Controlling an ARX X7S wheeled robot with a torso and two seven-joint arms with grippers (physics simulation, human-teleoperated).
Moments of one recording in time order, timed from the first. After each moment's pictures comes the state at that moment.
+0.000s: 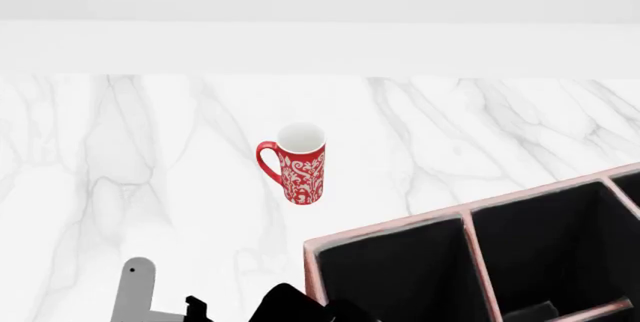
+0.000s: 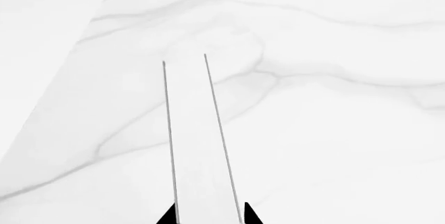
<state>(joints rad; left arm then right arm) 0.53 -0.17 -1.07 0.96 -0.53 -0.59 -0.37 0.94 0.21 -1.09 0.08 0.41 0.70 -0.89</state>
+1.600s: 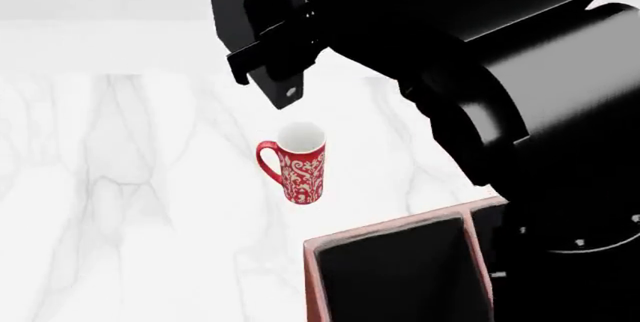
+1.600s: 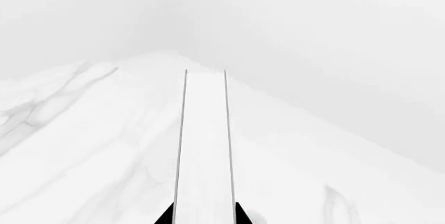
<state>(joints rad) 0.55 -0.17 -1.06 0.95 -0.55 -0.55 -0.37 1.43 0.21 -0.35 0.10 0.55 1.35 -0.23</state>
